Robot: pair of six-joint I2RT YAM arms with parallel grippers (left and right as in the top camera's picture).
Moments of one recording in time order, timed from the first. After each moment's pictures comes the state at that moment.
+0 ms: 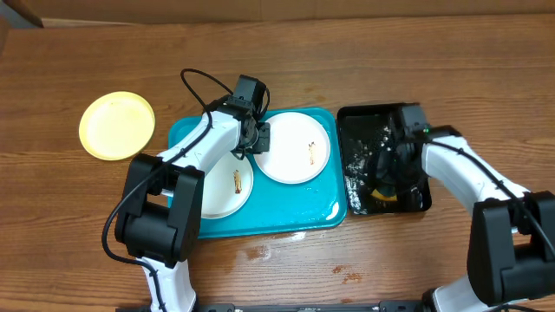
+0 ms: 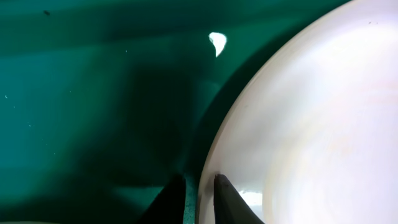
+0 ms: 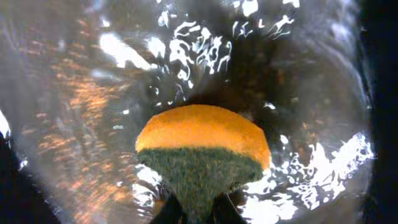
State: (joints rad) left arm -0.33 2.00 1.33 -0.63 0.01 -0.29; right arm 0.16 1.72 1.05 -0.84 -0.05 0.38
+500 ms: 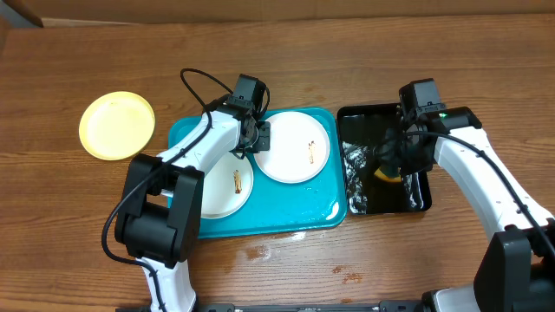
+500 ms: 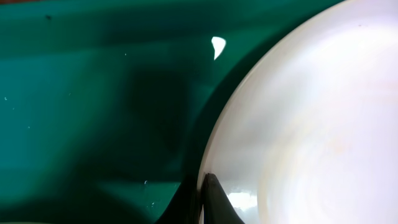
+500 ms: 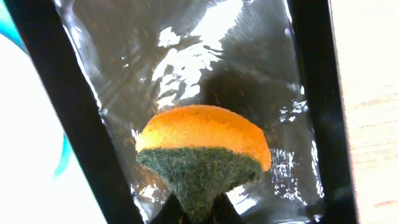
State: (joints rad) left arm -0.33 2.00 1.33 -0.62 0.02 -0.31; right arm 0.16 1.63 1.18 -0.88 -0.06 0.40
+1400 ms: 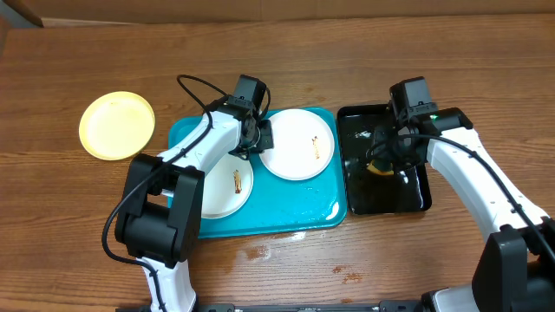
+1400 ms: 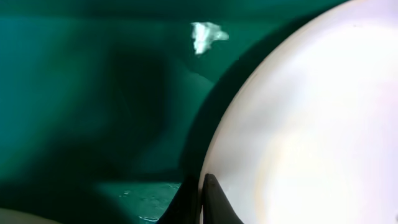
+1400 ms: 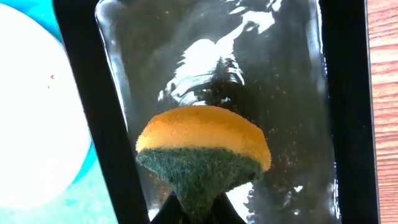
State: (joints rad) left arm -0.33 2.00 1.33 -0.63 0.08 -0.45; right arm 0.20 1.63 1.18 -0.84 -0.04 0.37
